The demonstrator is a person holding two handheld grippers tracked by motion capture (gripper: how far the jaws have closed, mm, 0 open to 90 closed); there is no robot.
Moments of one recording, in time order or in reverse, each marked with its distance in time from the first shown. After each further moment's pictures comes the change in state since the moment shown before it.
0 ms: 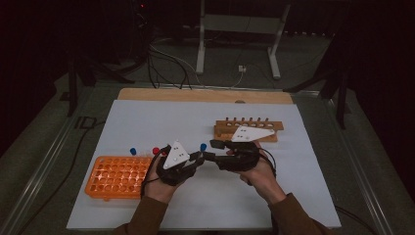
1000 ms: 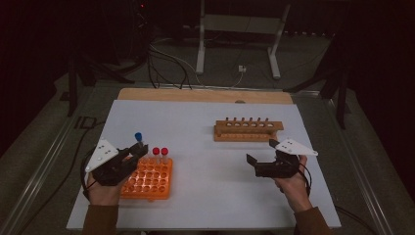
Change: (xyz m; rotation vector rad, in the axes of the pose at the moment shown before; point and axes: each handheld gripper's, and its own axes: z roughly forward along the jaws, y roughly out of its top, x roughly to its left) left arm 0.067 -0.034 -0.116 -0.141 0.235 -0.161; right arm -0.049 -0.076 -0.070 -0.056 -0.442 0.094
